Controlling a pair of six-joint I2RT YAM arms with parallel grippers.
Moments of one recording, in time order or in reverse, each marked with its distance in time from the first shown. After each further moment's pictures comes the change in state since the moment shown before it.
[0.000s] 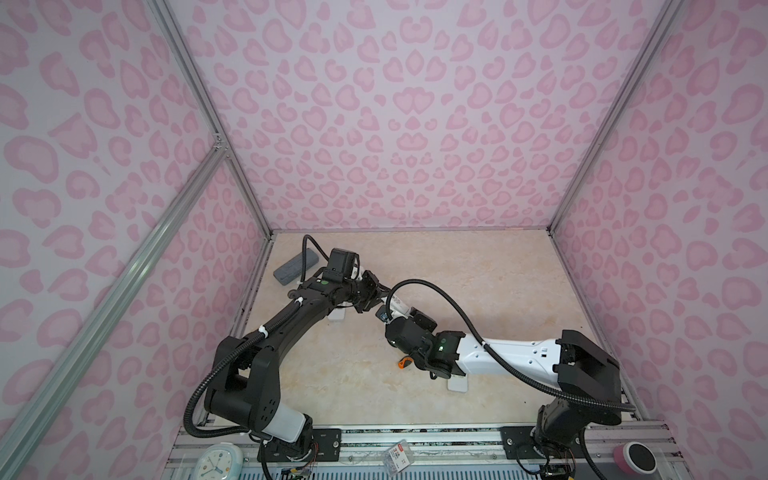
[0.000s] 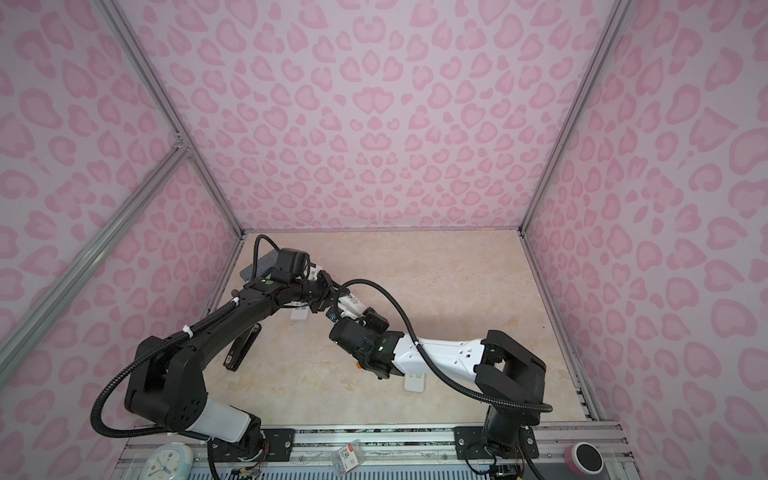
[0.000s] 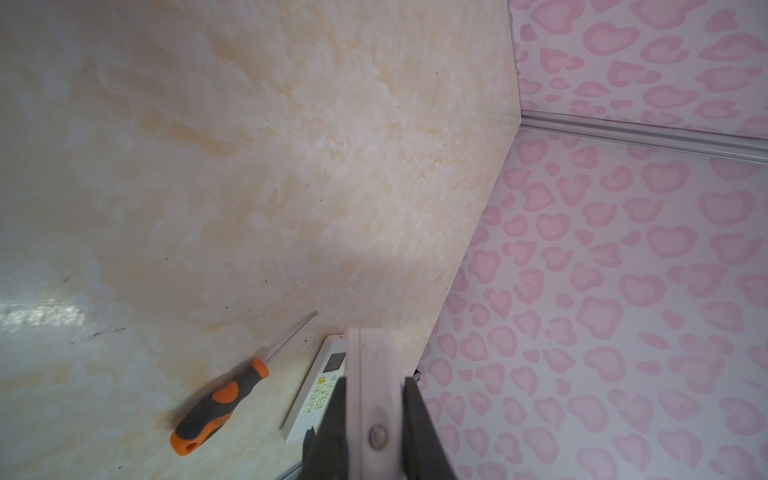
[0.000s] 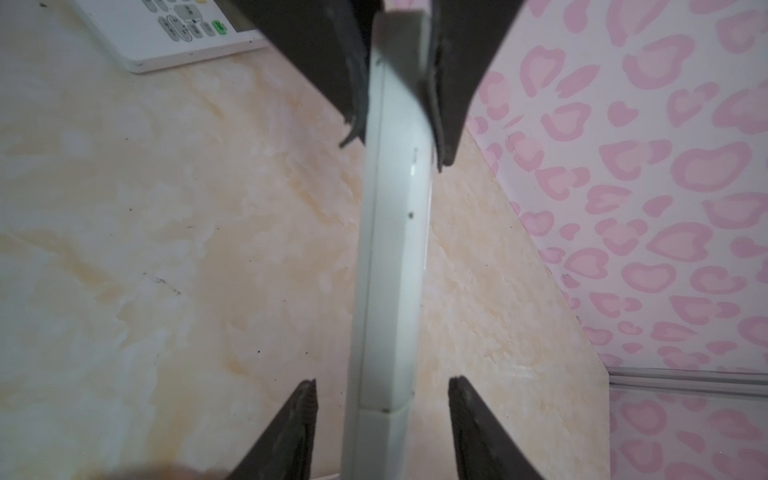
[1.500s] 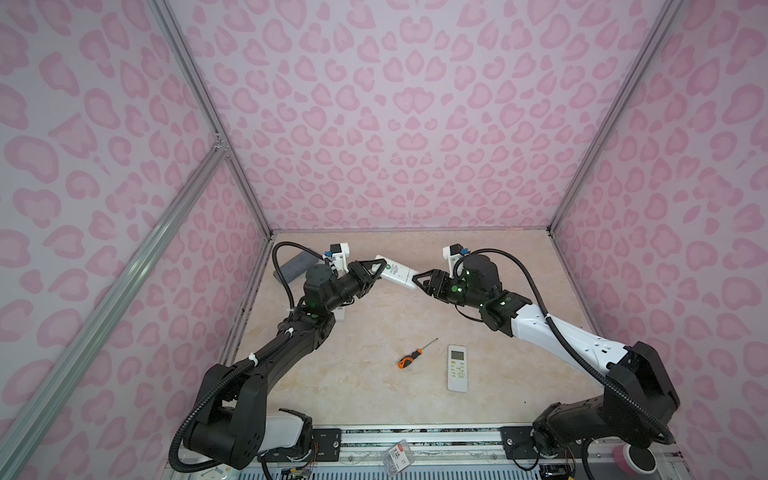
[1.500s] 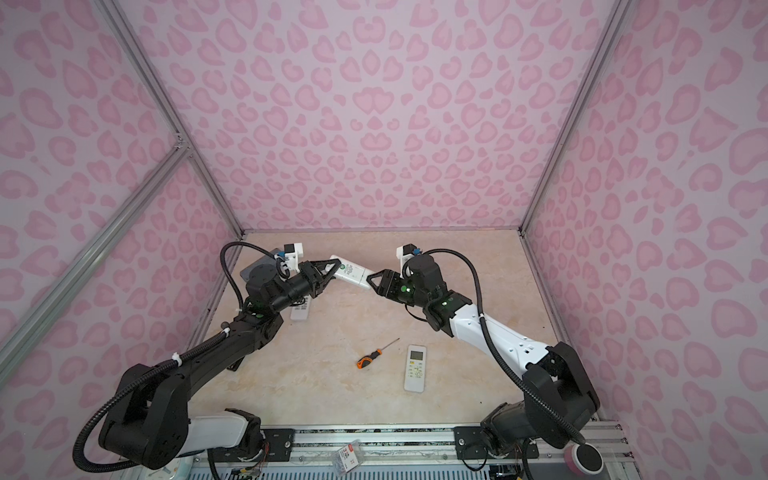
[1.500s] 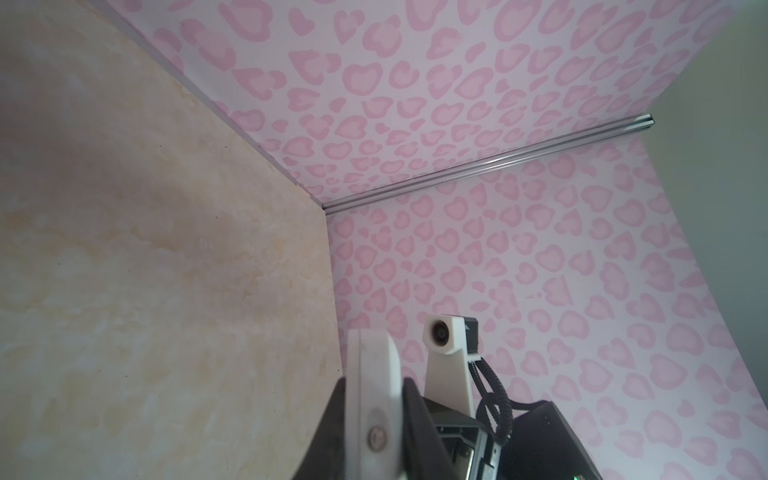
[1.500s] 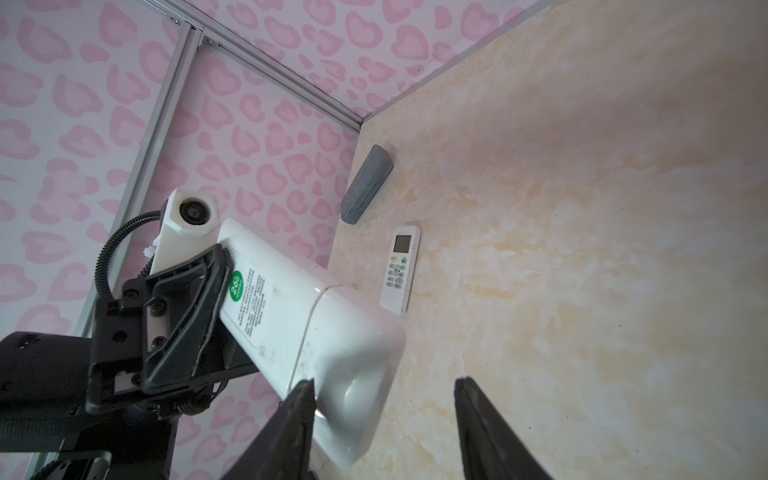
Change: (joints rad) left arm 0.013 -0.169 -0.367 1.007 -0.052 -0.152; right arm -0.533 -0.200 -0.087 0.303 -1.096 1.043
